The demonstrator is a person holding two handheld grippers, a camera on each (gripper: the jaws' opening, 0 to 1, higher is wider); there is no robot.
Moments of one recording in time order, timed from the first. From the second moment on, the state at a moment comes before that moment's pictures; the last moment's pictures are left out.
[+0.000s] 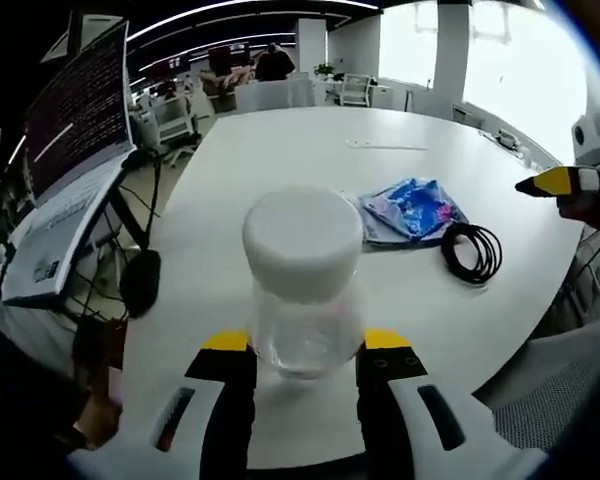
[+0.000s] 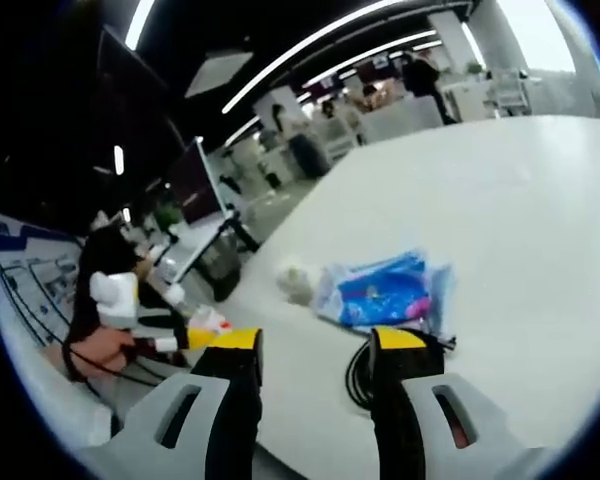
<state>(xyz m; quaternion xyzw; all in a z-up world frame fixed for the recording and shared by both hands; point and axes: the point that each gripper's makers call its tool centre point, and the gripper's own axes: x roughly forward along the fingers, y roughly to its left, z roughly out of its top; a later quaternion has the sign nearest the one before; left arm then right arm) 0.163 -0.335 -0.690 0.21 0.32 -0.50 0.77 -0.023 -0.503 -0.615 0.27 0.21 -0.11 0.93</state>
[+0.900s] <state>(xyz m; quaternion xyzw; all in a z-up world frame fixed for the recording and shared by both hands) 0.187 -0.355 -0.690 0.21 0.33 -0.50 0.78 -0.079 -0.500 -0.632 0.30 0.18 -0.18 0.92</state>
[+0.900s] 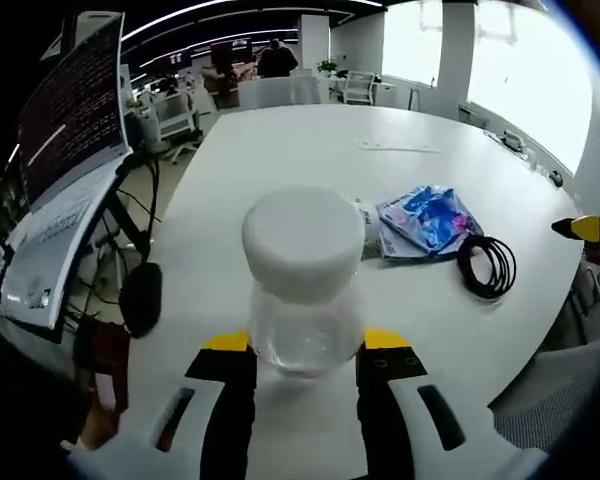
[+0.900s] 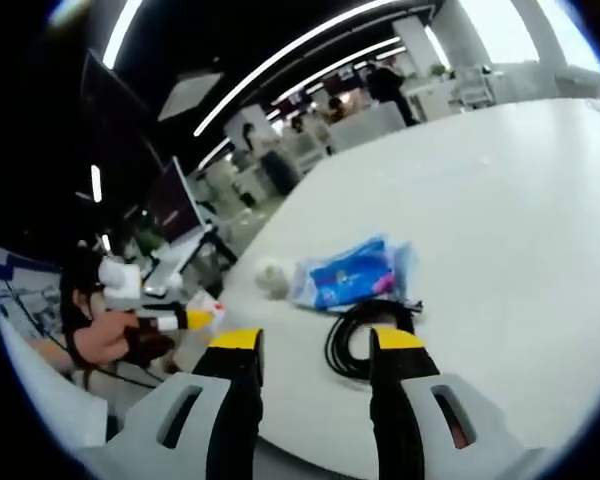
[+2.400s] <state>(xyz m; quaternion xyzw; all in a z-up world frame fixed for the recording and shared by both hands) 0.231 -0.395 -0.689 0.16 0.32 -0.46 0.81 -0.107 -0.495 -0.644 0.32 0.19 -0.21 0.90</state>
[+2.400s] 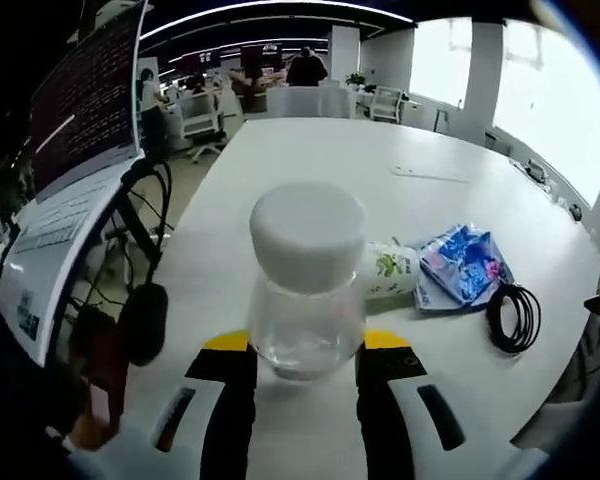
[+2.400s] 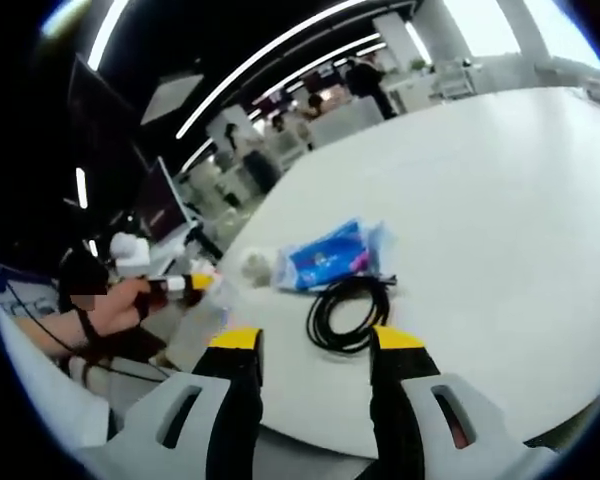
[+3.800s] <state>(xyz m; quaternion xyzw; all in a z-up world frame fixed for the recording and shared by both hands) 0.278 -0.451 -0.682 0.13 0.32 -0.44 0.83 -0.114 -0.495 -0.642 0.31 0.20 -0.22 0.90</state>
